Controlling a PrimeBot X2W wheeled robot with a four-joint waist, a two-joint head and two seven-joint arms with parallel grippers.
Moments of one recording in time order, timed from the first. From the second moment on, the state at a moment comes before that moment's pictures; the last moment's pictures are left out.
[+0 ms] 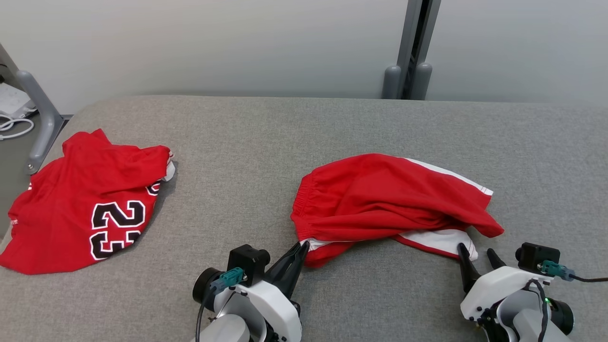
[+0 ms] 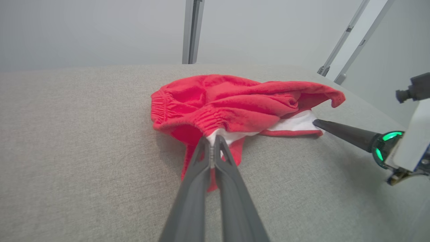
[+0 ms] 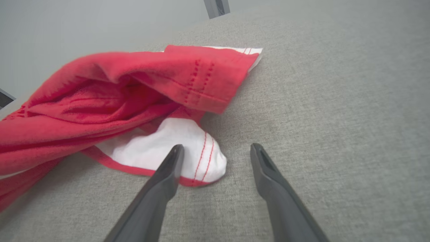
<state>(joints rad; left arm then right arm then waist) -0.39 0.10 -0.83 0.60 -0.68 0.01 -0.26 -0.44 -0.07 0.14 1.06 0.47 0.13 -0.24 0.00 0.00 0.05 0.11</state>
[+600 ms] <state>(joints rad) -0.40 0.11 -0.83 0.59 -0.69 0.02 -0.25 -0.50 -0.08 0.23 1.12 0.52 0.13 -0.26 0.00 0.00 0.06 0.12</state>
